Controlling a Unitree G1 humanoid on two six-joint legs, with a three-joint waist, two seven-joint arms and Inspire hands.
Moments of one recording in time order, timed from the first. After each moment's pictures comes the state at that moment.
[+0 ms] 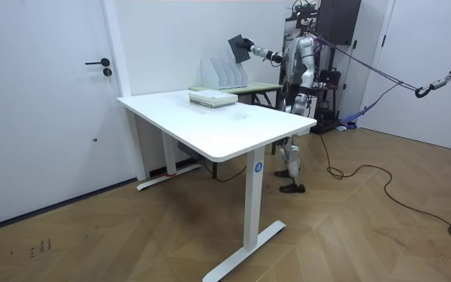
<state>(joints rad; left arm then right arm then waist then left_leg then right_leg) 0.23 0.30 0.02 1.10 -0.49 0.07 -0.36 -0.66 -0.66 -0.15 0.52 0.15 0.11 -0.58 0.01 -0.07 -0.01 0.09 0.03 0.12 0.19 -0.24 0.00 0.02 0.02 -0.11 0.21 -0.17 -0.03</state>
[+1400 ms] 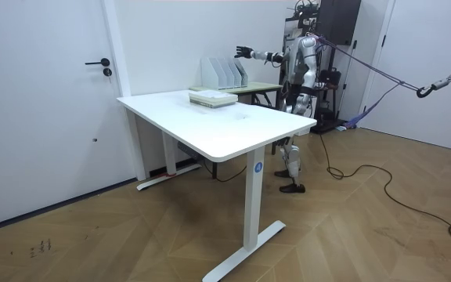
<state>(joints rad) 0.24 0.31 0.02 1.12 -0.50 0.06 -0.37 -0.66 -0.66 -0.14 0.70 0.23 0.10 -0.47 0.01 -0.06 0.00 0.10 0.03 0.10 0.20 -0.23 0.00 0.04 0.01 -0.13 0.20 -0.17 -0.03</state>
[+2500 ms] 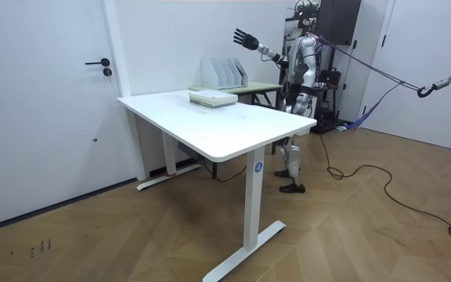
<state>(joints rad) 0.23 0.31 0.03 1.12 -0.49 0.04 -0.36 -0.37 -0.62 0.00 -0.21 0.68 0.09 0.36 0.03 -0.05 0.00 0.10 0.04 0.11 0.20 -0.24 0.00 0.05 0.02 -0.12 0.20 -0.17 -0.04</state>
